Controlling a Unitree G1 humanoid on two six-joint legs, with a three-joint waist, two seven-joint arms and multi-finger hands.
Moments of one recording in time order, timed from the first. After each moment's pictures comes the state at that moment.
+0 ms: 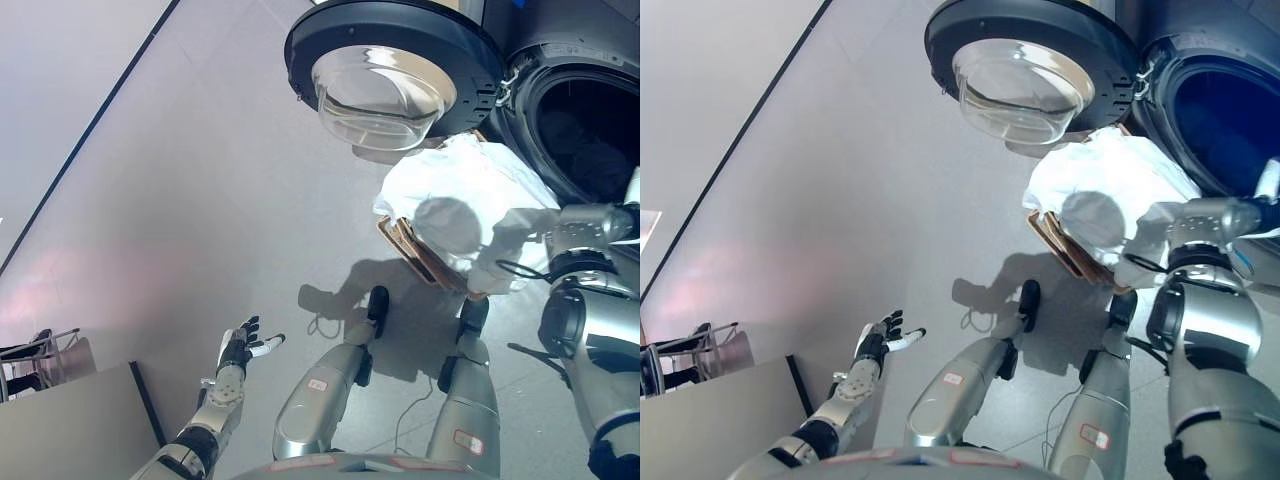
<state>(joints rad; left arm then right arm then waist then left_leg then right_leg) -0.13 0.21 -0.42 0.97 -0.31 -0.18 0.29 -1.00 -0.67 -0.30 1.21 1.06 -0.40 -0.60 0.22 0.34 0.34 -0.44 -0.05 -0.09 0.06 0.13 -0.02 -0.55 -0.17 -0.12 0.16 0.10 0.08</state>
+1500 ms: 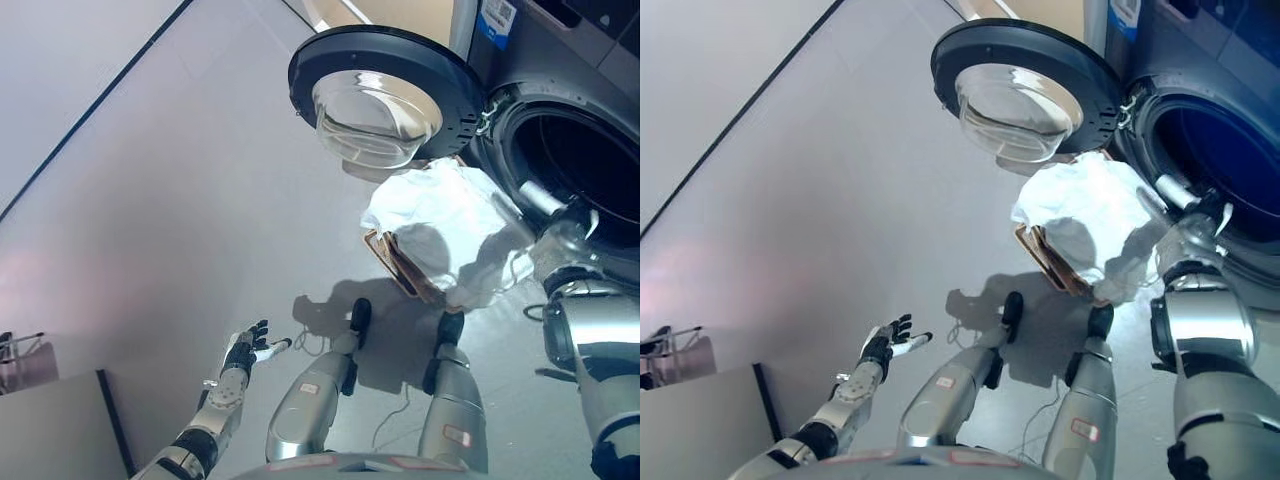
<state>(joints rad) -0.12 0.21 -0.42 0.97 -0.33 -0.18 0.21 -0.89 -0.60 0.12 1.44 0.63 -0.07 -0.26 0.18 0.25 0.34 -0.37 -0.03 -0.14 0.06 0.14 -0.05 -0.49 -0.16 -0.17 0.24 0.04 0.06</state>
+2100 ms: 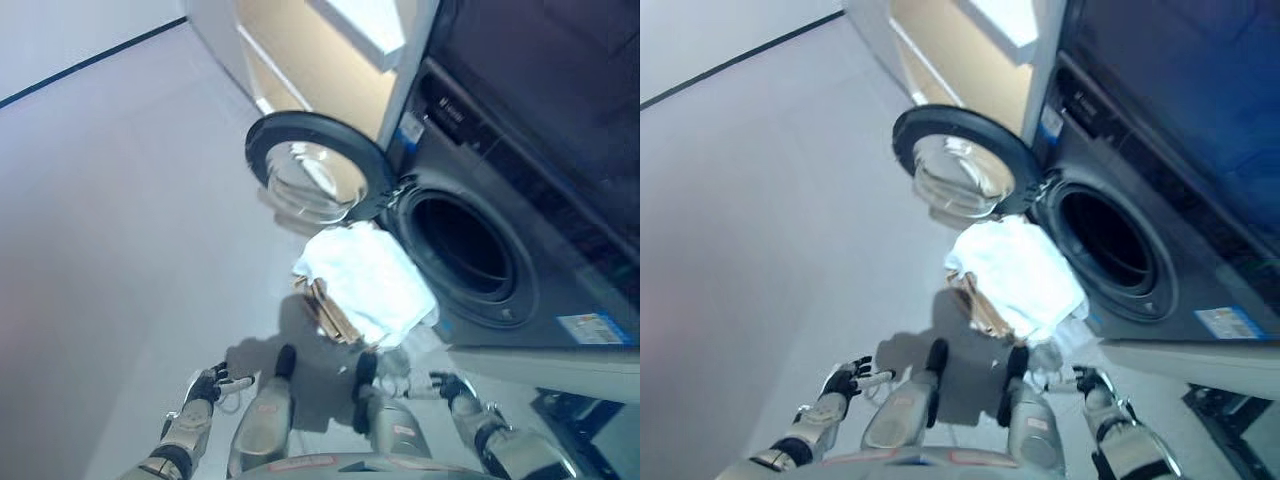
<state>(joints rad) -0.10 0.27 -0.28 1.20 -0.18 -0.10 0.15 -0.21 -0.27 0.27 1.41 0.03 -0.02 -0.17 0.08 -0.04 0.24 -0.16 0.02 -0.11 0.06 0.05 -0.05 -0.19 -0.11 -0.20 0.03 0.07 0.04</state>
